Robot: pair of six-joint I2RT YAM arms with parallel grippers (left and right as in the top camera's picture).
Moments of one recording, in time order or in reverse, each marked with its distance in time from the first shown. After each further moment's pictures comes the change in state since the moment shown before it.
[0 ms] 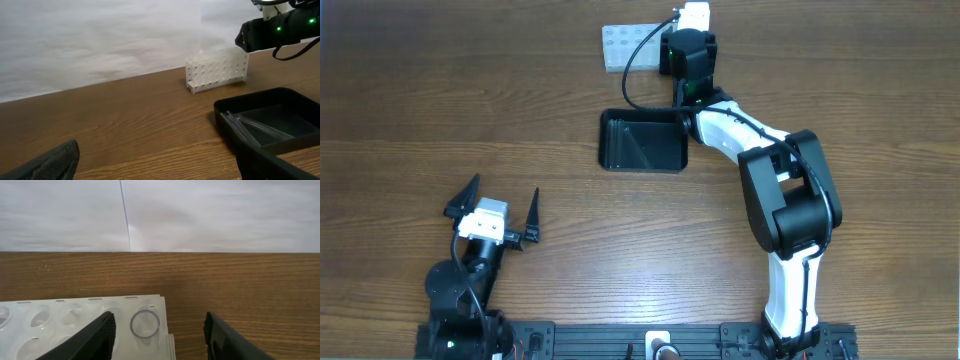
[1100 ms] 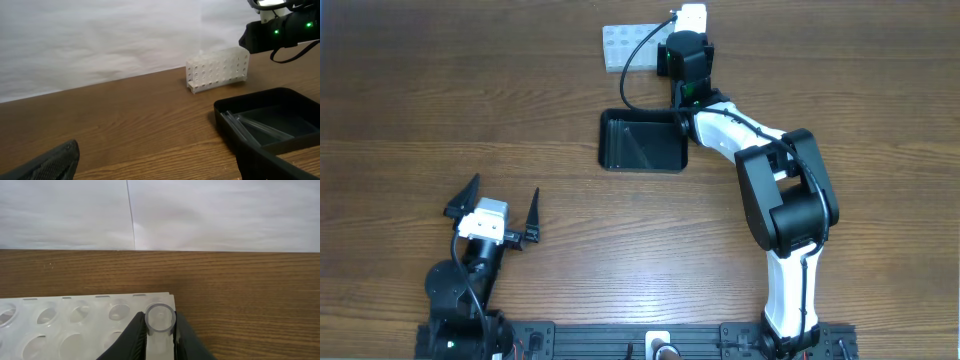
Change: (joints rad) left arm 0.000 0.000 0.000 0.000 0.000 0.000; right arm 0.006 0.015 0.000 0.019 -0.008 0.000
